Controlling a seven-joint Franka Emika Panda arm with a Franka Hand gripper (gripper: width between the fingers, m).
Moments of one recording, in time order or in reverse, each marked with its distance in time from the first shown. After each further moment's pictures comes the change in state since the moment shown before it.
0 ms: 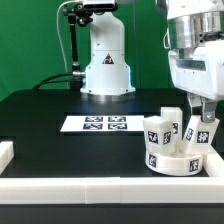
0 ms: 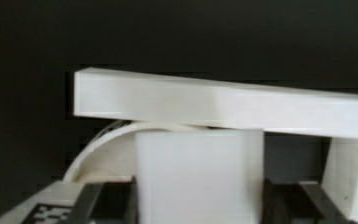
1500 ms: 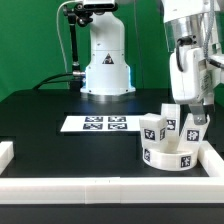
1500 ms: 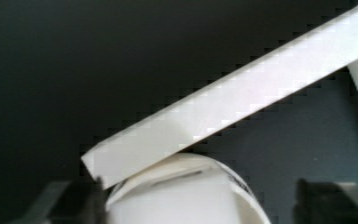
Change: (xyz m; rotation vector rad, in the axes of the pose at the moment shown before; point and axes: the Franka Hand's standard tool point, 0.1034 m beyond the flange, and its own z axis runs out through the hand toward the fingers) arm -0.004 0.001 0.001 0.015 -0.058 0.536
